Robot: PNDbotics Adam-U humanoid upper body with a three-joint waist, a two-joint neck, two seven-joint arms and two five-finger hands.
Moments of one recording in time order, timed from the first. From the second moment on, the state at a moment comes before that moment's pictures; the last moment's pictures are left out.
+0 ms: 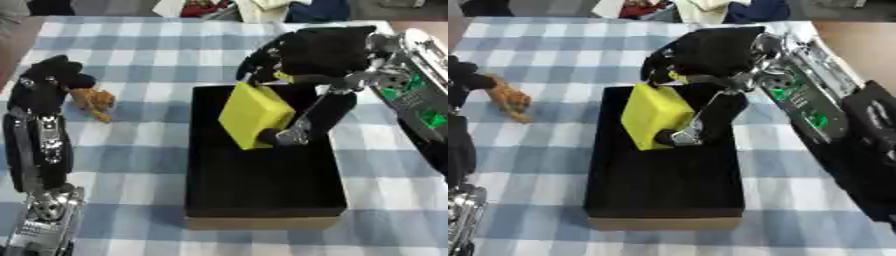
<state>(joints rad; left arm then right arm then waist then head) -0.17 0.18 0.01 -1.98 -0.21 -0.43 0.32 -1.06 -0.42 0.53 -1.52 0.79 -0.53 0.63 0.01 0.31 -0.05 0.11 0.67</state>
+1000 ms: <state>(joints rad) -0.17 0.18 0.01 -1.98 -0.20 -0.43 0.32 -1.03 -0.32 0.58 -1.40 1.03 -0.62 0.54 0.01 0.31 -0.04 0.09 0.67</state>
